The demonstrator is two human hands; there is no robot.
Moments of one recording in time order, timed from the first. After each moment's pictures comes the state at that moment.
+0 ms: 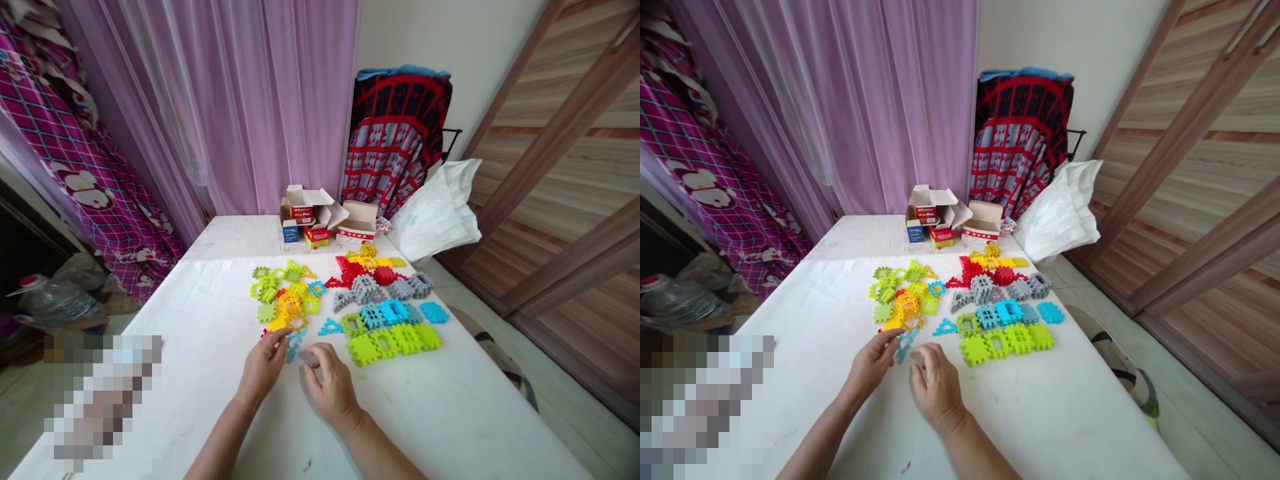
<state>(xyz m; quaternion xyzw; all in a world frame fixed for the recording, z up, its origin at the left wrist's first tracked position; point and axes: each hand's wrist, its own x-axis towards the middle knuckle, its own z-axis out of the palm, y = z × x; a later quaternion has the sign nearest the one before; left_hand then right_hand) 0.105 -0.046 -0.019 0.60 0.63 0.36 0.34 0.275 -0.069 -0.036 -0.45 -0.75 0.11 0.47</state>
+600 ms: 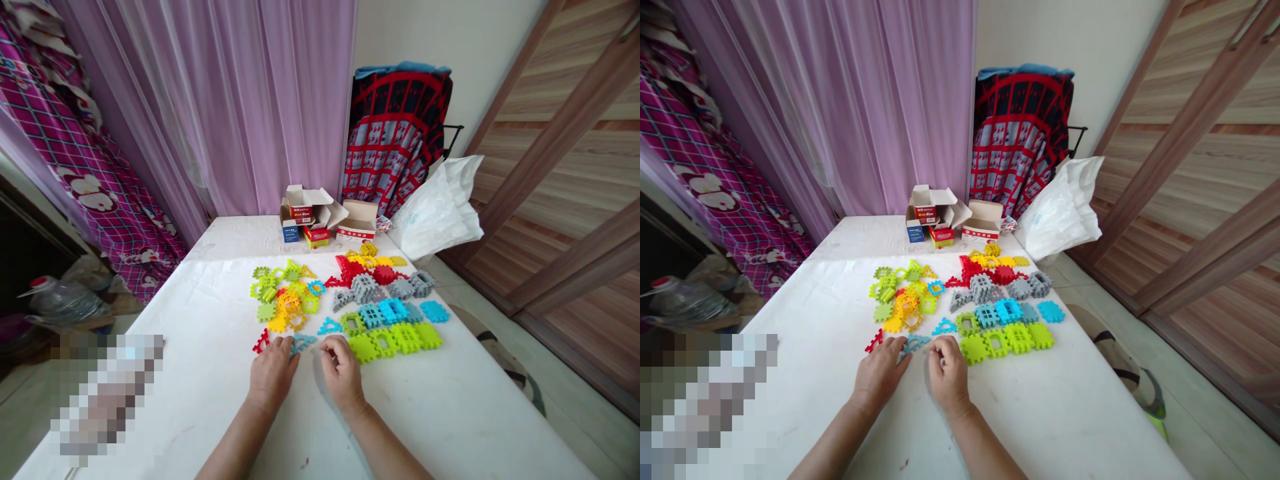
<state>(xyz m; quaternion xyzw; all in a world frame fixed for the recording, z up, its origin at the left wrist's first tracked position) 0.135 -0.062 0.007 0.71 0.69 0.04 0.11 0.287 -0.058 -0.032 -0.47 -0.65 0.17 0.57</state>
